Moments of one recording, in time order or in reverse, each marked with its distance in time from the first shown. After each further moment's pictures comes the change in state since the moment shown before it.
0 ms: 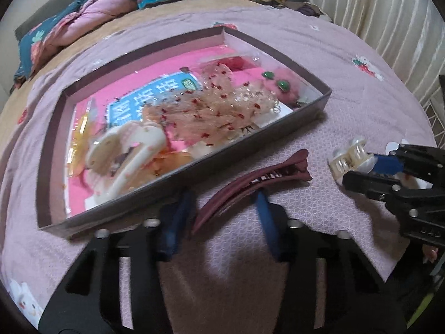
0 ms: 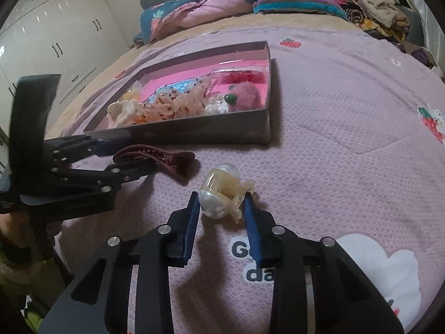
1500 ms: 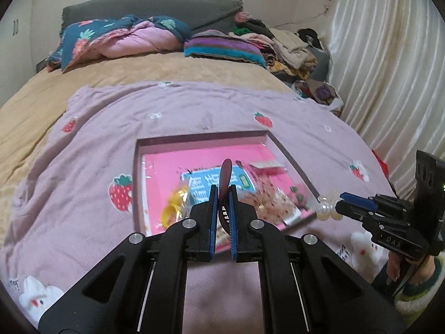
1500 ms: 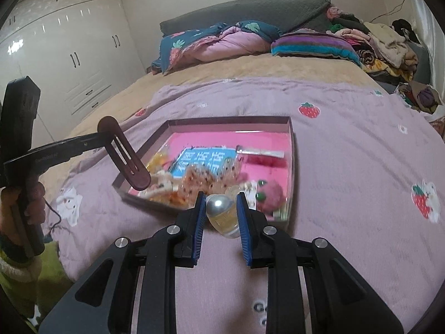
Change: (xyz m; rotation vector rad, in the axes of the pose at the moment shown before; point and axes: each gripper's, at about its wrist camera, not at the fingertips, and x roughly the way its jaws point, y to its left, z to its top) left arm -0.121 0.098 0.034 -0.263 -0.305 -0.031; right arm -0.036 0.035 0.081 -0.087 -0.150 0.016
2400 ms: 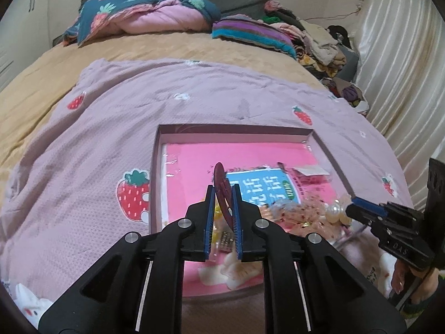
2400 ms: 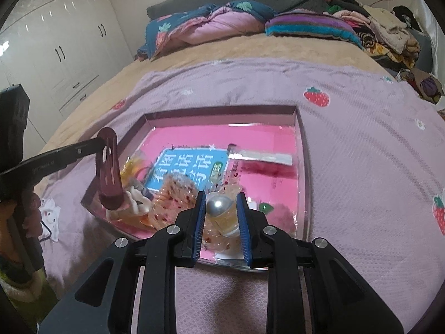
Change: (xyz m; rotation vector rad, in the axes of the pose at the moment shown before) left arm 0.063 0.044 0.006 -0.101 0.083 0.081; right arm 0.080 -0.015 0.022 0.035 0.109 -0.030
